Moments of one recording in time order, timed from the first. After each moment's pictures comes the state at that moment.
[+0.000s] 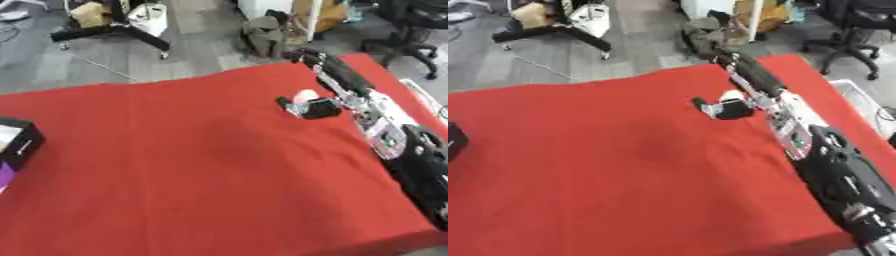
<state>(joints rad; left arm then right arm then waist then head) -0.37 0.60 -0.19 -1.98 0.13 0.17 0.29 -0.73 -0.52 0.11 -0.98 0.74 -0.42 -0.04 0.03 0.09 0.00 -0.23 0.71</state>
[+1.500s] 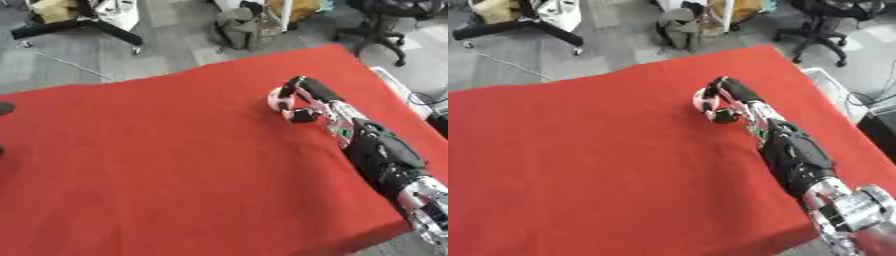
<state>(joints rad) -0.39 0.45 -0.27 -1.98 0.10 0.05 0.07 -0.78 -0.53 0.01 -0.65 0.90 -0.39 -0.19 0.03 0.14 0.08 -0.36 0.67</state>
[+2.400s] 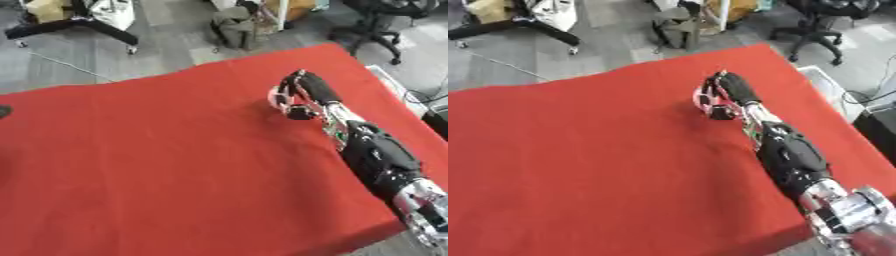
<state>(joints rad) -0.39 0.44 -0.28 -1.98 0.11 0.05 0.07 -0.76 -0.53 0.01 -0.70 0.96 -0.40 -0.41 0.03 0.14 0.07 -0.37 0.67</state>
